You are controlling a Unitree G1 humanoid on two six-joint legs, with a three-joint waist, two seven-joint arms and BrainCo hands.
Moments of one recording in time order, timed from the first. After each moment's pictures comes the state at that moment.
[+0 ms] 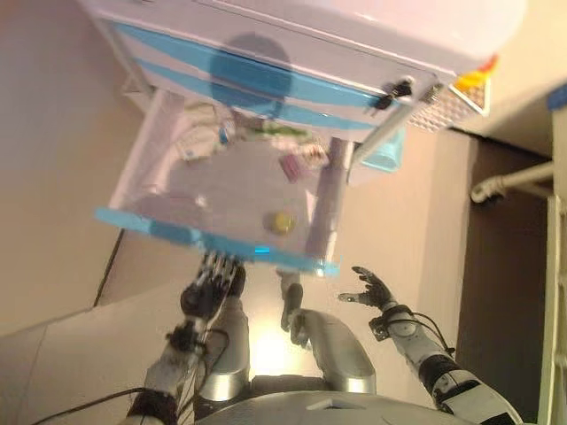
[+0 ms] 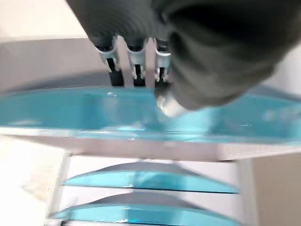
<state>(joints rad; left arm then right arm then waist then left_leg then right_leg) 0.07 0.20 0.06 0.85 -1.46 0.20 -0.93 -0.20 -0.30 0.22 1.06 -0.08 -0.27 -0.08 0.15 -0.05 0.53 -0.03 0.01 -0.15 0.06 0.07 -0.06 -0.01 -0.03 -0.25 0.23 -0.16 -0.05</state>
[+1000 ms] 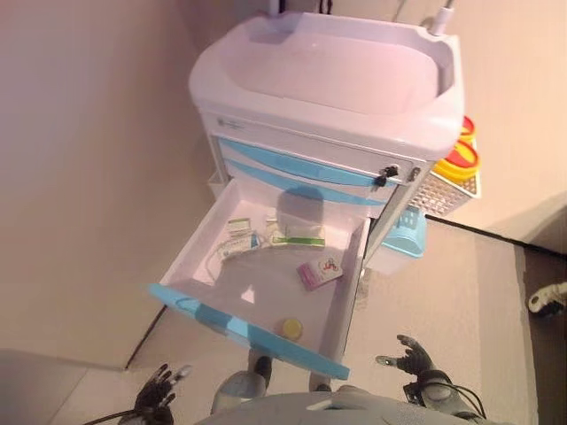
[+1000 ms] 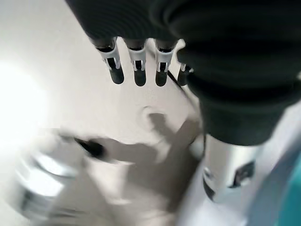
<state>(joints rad) 0.10 0.31 -0.12 1.24 -0.26 -0.28 -0.09 -0.04 -0.32 0.13 1.23 -0.10 -0.31 -0.22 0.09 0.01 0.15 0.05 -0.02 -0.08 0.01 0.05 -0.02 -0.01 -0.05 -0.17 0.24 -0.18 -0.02</state>
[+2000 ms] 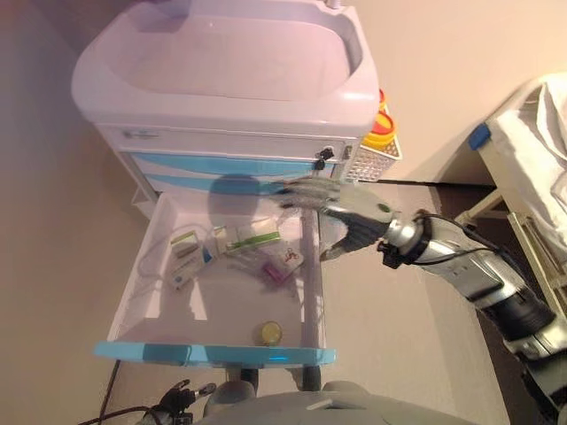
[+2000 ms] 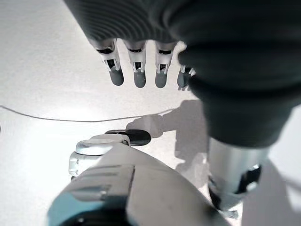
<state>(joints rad) 0.05 0.26 -0.07 1.28 -0.19 -0.09 -0.05 -0.50 -0.78 0.54 -0.07 -0.45 -0.62 0.13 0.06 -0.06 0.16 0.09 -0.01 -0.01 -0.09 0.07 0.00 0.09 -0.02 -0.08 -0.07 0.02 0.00</state>
